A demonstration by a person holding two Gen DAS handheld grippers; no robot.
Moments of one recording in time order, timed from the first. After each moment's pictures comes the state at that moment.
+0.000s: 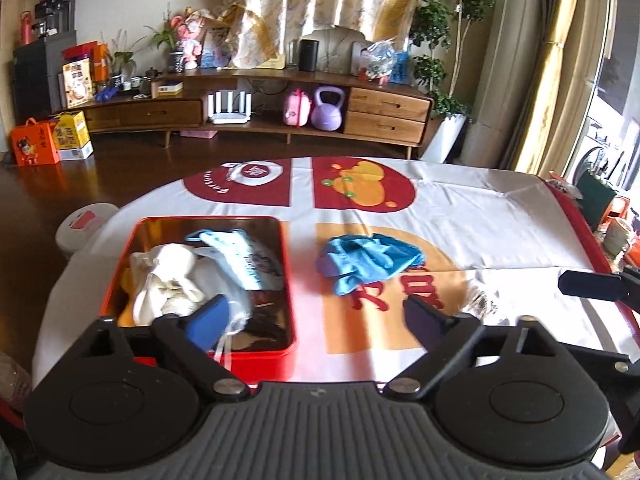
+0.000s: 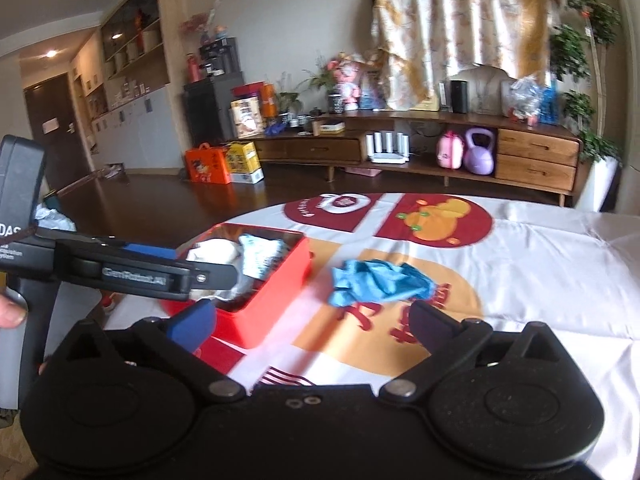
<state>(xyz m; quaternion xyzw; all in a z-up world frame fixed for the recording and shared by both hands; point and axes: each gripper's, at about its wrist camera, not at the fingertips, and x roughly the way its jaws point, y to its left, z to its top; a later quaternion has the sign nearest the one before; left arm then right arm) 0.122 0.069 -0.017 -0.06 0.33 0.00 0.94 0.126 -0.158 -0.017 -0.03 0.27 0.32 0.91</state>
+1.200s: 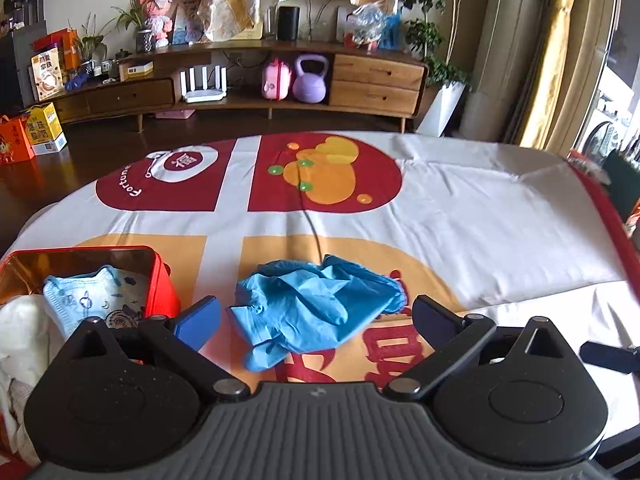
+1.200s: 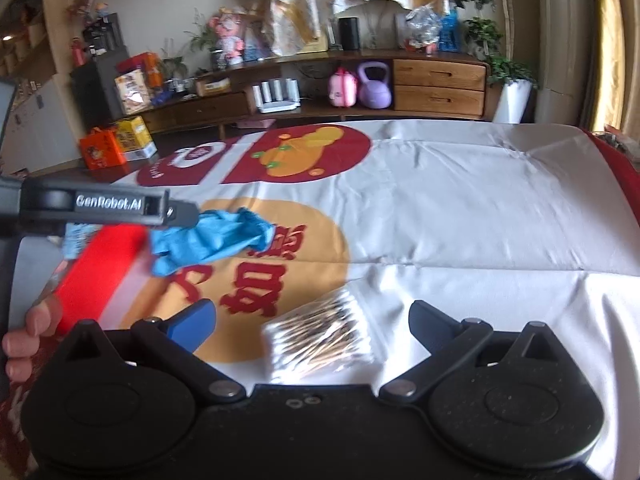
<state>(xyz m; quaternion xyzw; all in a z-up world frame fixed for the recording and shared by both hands) 0.276 -0.004 -0.078 -0.04 0.37 0.00 0.93 0.227 -0.214 -0.095 0.00 0.35 0.17 0.92</state>
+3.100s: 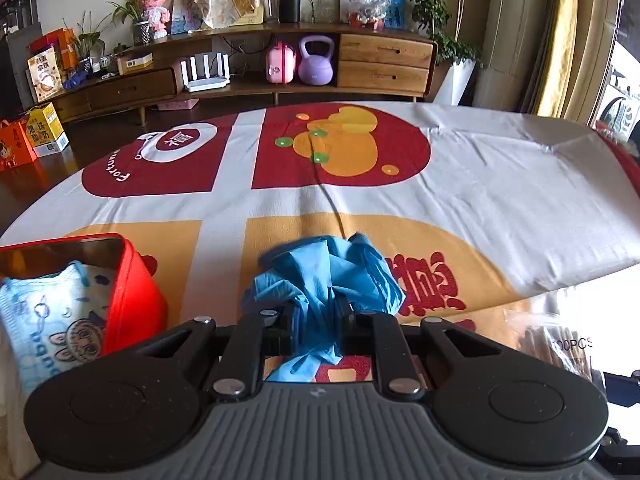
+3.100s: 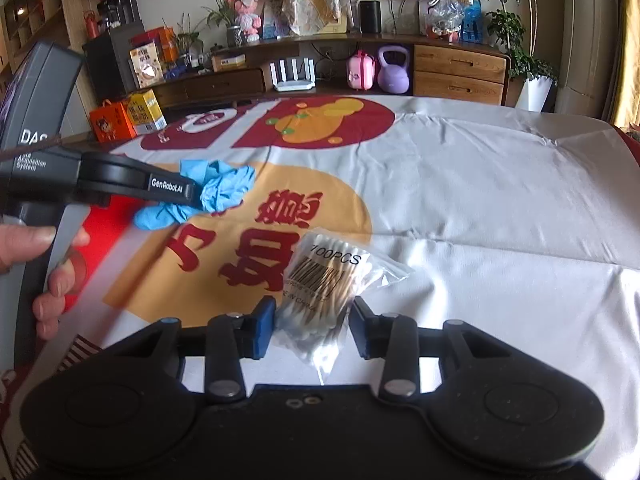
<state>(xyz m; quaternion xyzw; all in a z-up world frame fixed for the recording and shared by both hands) 0.306 0.000 -0.121 -0.02 0.39 0.01 0.92 0.230 -0.199 -0.121 -0.03 0.37 0.20 0.91</state>
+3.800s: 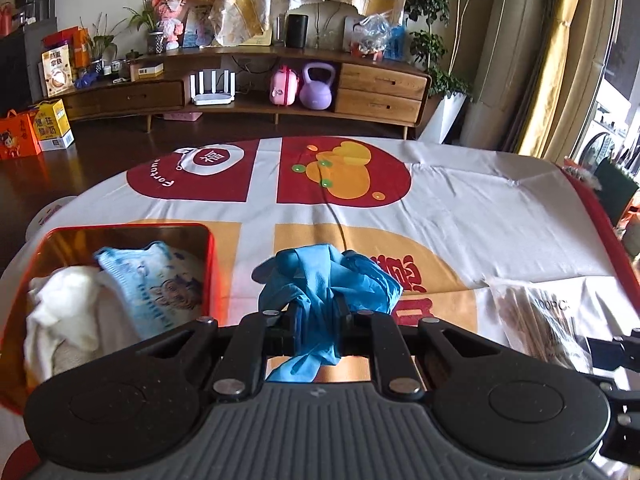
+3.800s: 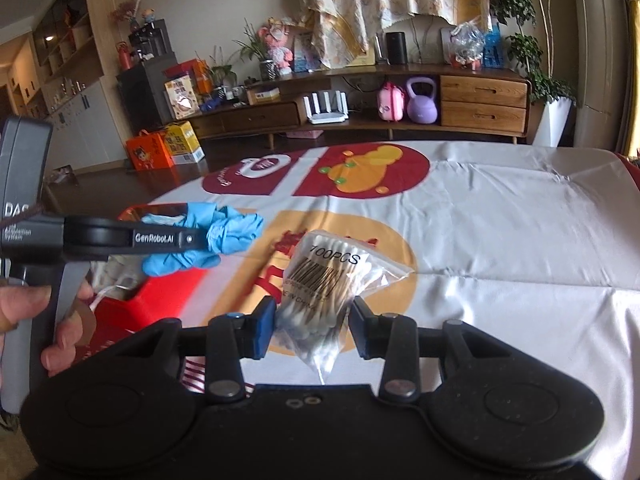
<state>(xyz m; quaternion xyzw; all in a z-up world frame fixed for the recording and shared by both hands) 0.221 0.029 -0.059 -0.06 0.36 0.00 0.93 0.180 -0.191 -0.054 0.00 0.33 0.25 0.91</state>
